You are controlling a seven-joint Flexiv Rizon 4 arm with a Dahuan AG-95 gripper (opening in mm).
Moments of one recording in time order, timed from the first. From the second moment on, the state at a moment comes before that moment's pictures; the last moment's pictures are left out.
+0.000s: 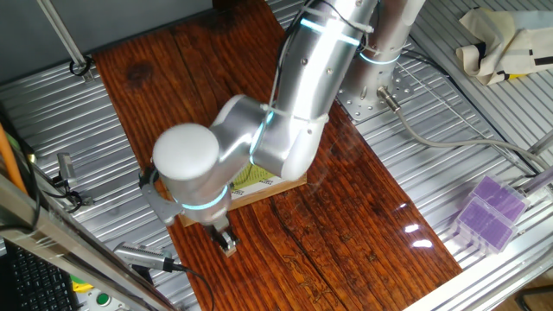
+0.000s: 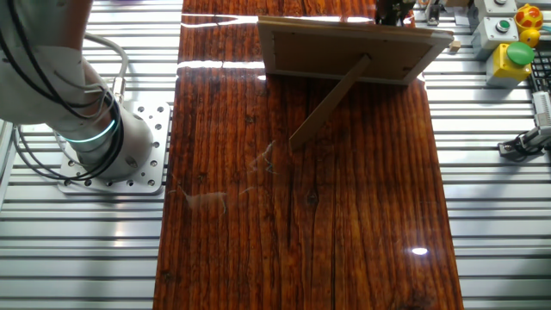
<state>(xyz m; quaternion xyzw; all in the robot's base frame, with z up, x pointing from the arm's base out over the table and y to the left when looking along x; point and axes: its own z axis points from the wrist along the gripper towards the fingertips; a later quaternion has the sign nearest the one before) 0.601 0.239 0.065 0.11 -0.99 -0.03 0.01</state>
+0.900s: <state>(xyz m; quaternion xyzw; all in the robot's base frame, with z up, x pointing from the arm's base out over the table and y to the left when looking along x) 0.602 0.222 0.099 0.14 -0.99 -0.01 0.02</state>
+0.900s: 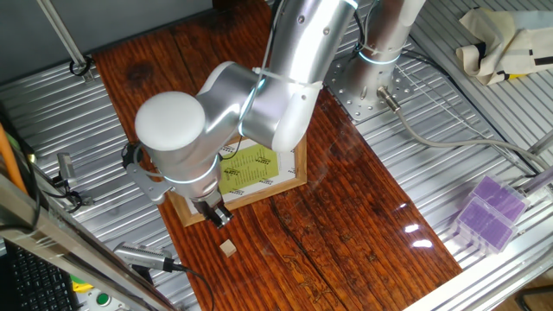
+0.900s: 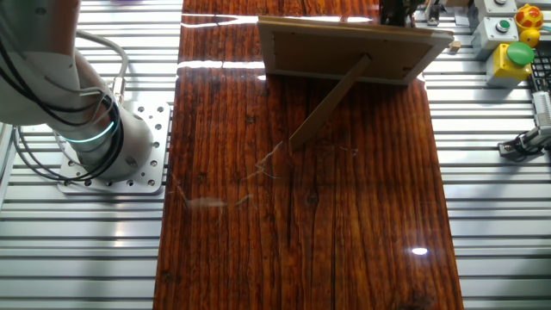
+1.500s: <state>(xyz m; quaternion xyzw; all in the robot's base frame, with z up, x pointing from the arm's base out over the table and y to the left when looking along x) 0.595 0.222 0.114 0.15 -0.99 0.00 0.02</state>
